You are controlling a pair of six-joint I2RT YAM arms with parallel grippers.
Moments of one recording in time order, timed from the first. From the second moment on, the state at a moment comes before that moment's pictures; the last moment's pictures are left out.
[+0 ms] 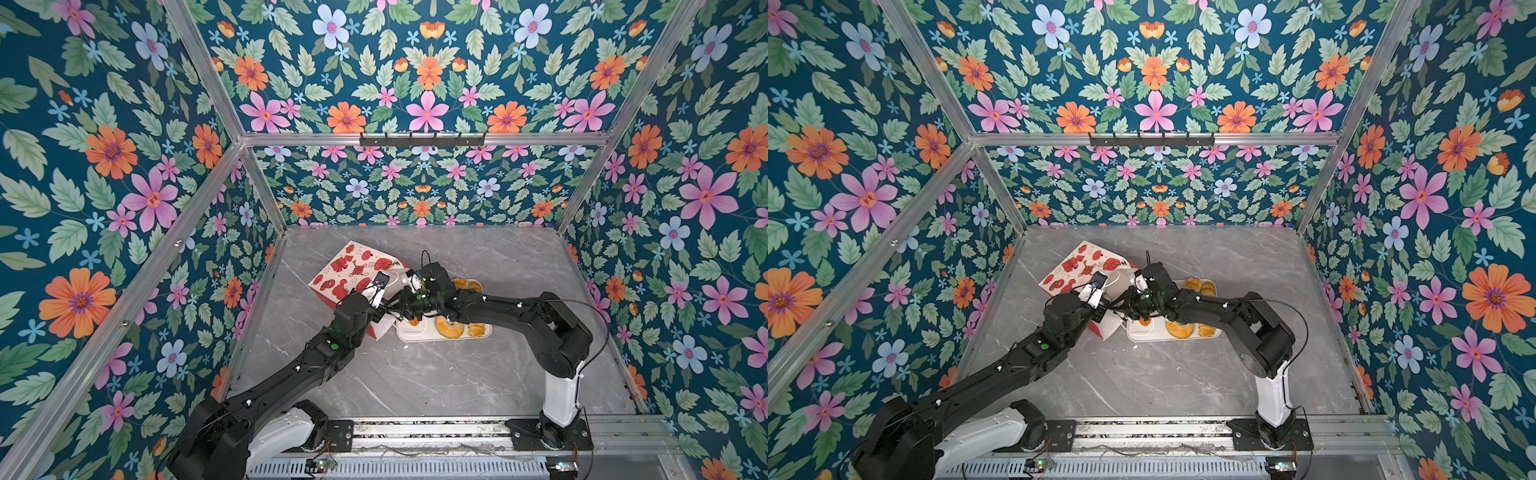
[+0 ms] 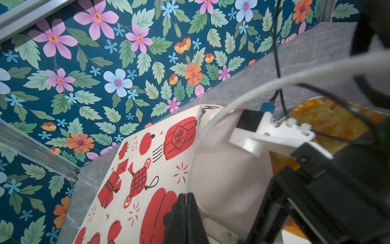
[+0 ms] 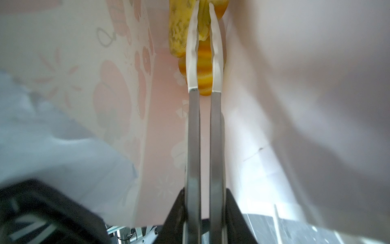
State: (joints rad) left arm -0.66 1.06 0.54 0.28 -0.36 0.29; right arm 0.74 1.91 1.18 0.21 -0.66 1.17
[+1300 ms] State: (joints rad) left arm -0.66 1.08 0.53 0.30 -0.46 0.29; right arm 0.72 1.47 1.02 -0.31 -0.59 0.81
